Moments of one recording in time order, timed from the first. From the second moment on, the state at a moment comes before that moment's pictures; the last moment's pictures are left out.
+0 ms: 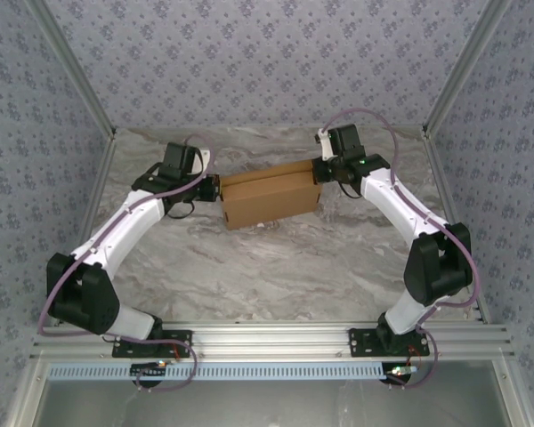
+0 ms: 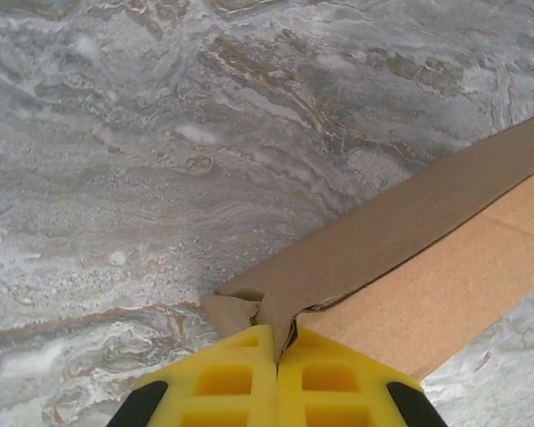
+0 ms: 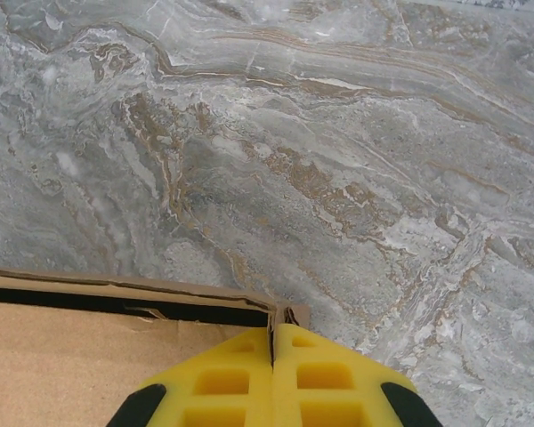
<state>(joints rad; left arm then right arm) -0.38 1.44 1.20 -0.59 0.16 -0.27 0.36 1.64 1.39 -0.54 -0.04 0.10</state>
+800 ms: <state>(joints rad) -0.45 1.40 1.12 -0.47 -0.02 -0.58 0.38 1.63 1.37 -0.52 -0.01 0.17</state>
